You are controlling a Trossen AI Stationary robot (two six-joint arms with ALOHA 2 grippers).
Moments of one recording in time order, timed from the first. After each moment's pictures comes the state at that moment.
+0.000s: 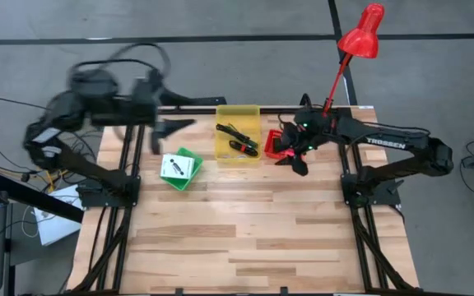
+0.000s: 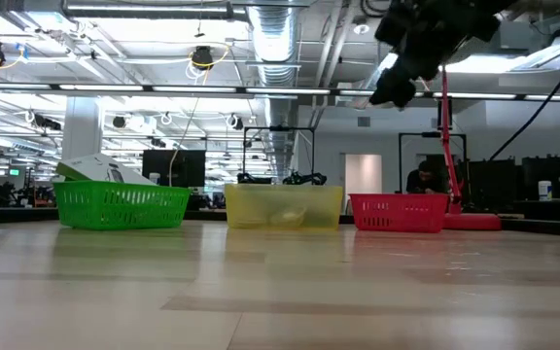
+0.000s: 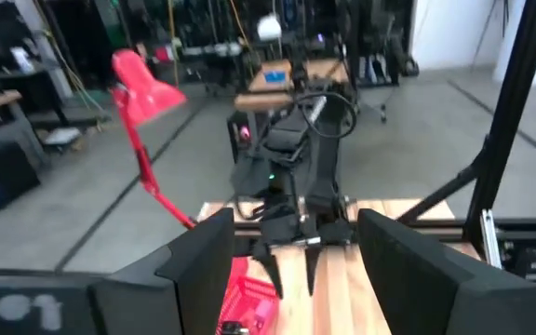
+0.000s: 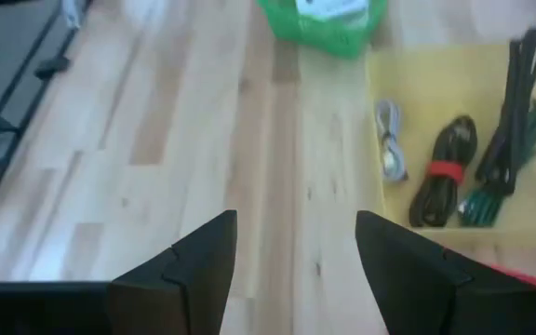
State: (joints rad) left arm 0.06 1.28 1.93 -0.77 -0.06 0.10; right arm -0.38 1.21 0.94 -0.53 -0.47 -0.24
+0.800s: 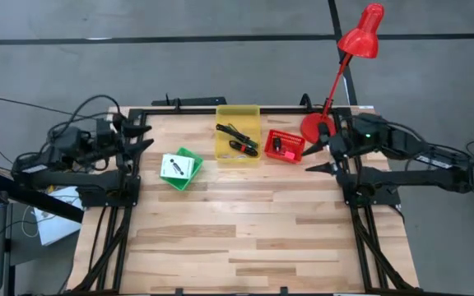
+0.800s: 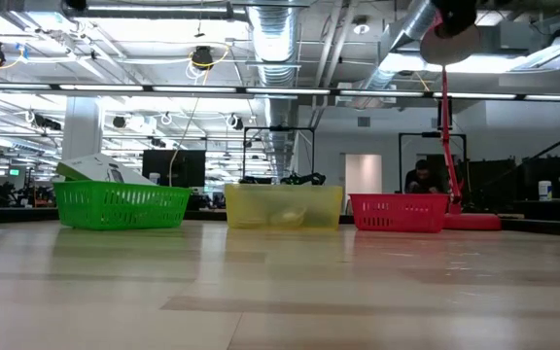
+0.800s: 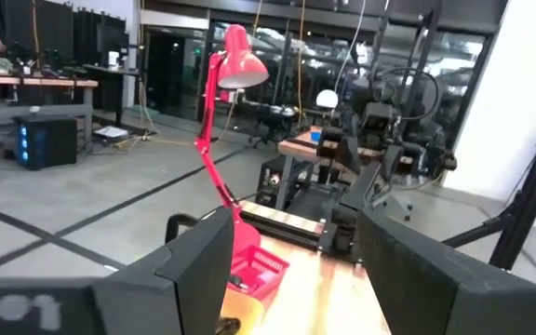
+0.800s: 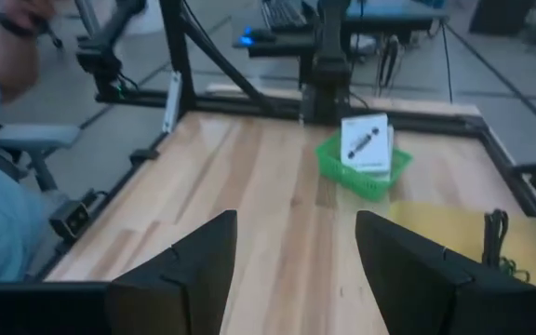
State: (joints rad) left arm 0.06 0.35 0.79 -0.33 -0.25 -0.17; right arm -0.26 0.68 0.83 -0.50 -0.48 -0.20
